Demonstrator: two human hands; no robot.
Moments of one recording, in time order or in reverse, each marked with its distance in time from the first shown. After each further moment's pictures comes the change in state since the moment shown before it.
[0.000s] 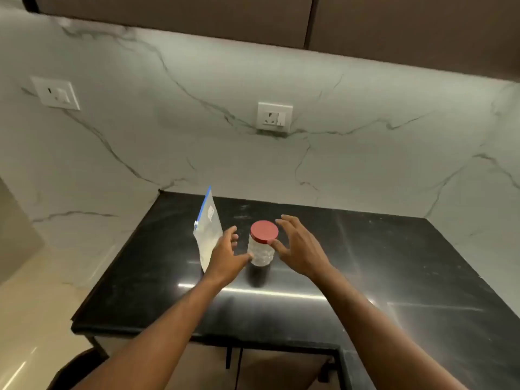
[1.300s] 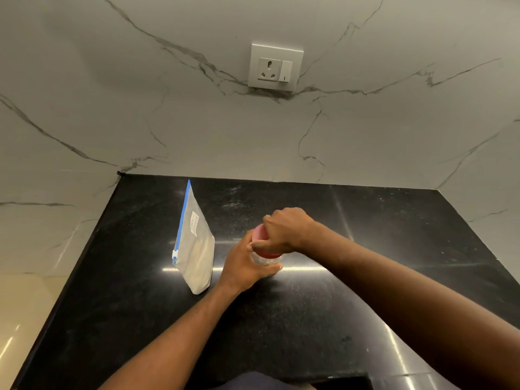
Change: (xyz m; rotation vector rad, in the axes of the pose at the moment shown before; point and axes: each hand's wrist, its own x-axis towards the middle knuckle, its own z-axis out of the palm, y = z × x) left_hand 0.113 -0.069 0.061 0.168 -0.267 0.152; right_hand 0.147 0.011 0.043 -0.652 -0.570 -0.091
